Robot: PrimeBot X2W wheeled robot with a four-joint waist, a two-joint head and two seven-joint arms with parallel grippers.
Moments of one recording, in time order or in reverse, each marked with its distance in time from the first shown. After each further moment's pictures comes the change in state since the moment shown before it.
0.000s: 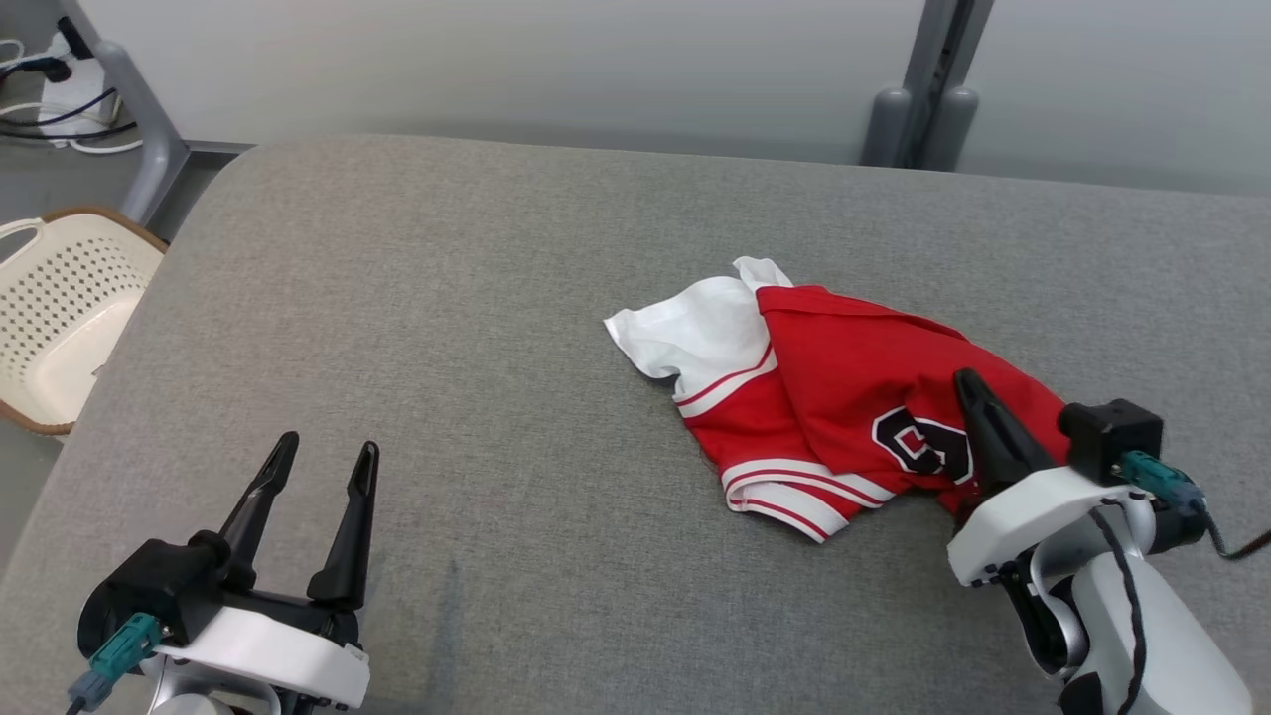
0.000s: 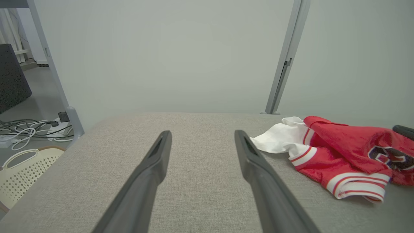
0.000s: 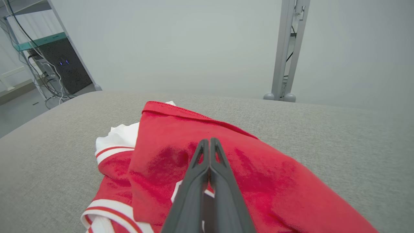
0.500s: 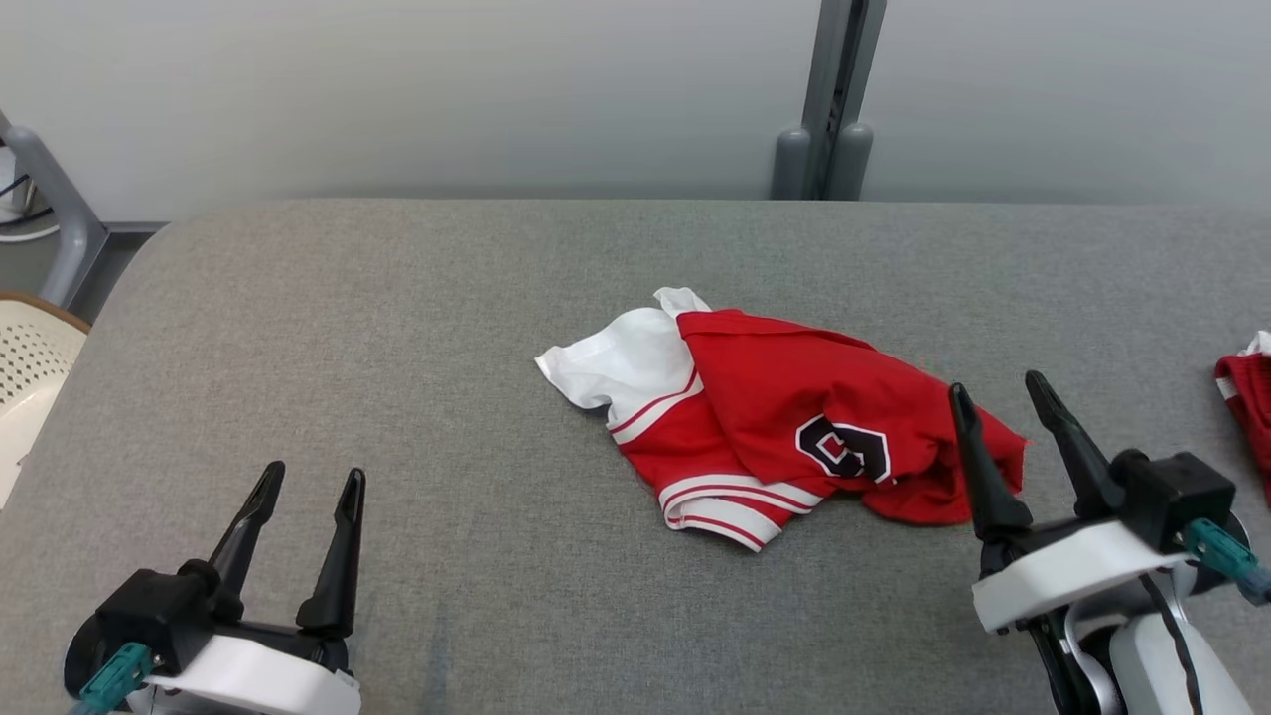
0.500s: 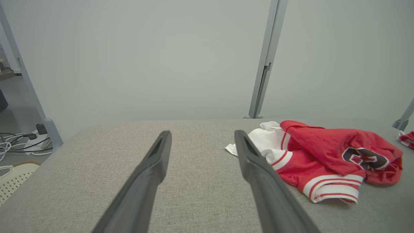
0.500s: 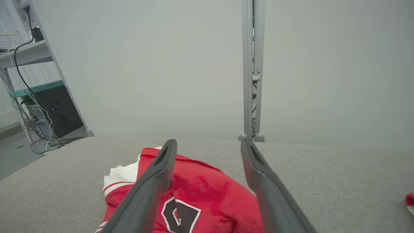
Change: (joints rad) left arm 0.052 0.012 0.008 -0.031 0.003 0.036 0.009; right arm 0.193 -0.002 -0.080 -0.349 -0.010 0.000 -0.006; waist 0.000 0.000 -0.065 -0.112
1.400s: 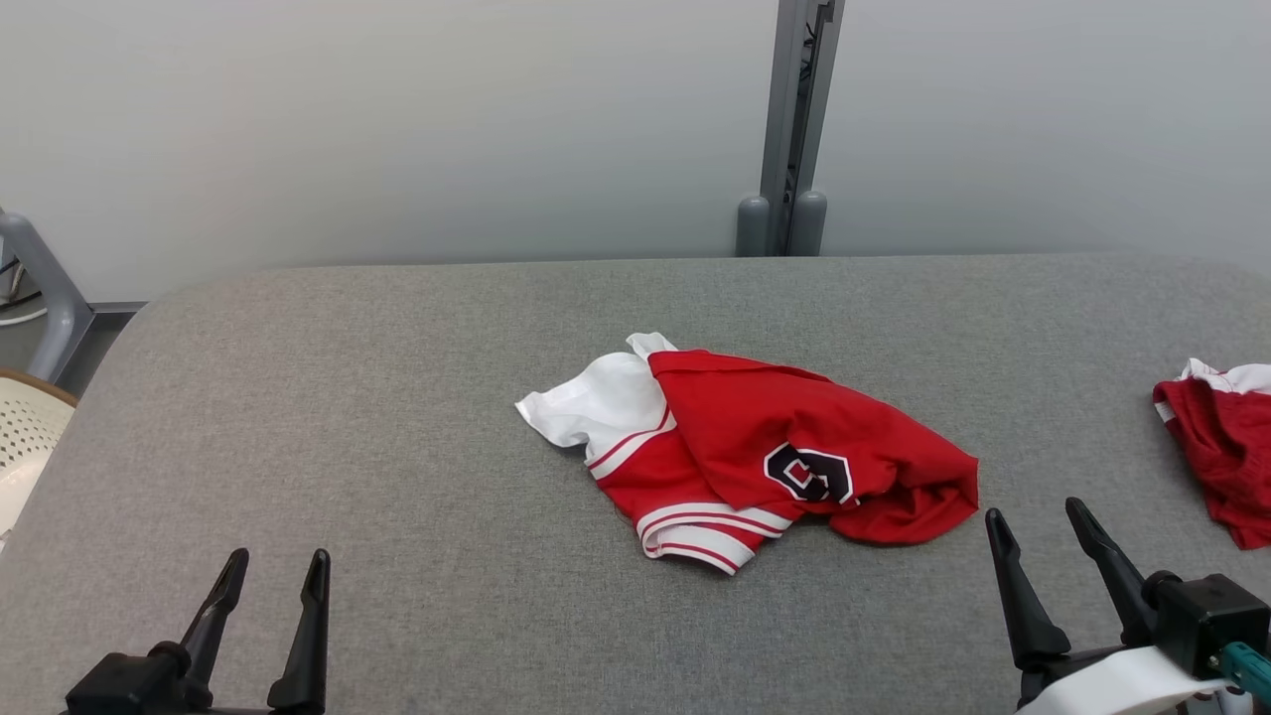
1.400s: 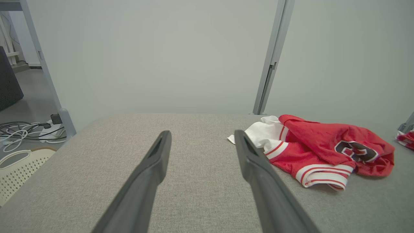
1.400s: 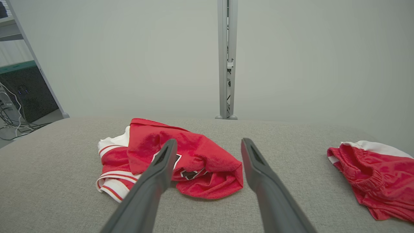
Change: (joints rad) left arm 0.171 0.032 0.035 -0.085 -0.032 0.080 0.019; right arm 0.307 0.043 -0.106 -0.277 -0.099 0.000 0.161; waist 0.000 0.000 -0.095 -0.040
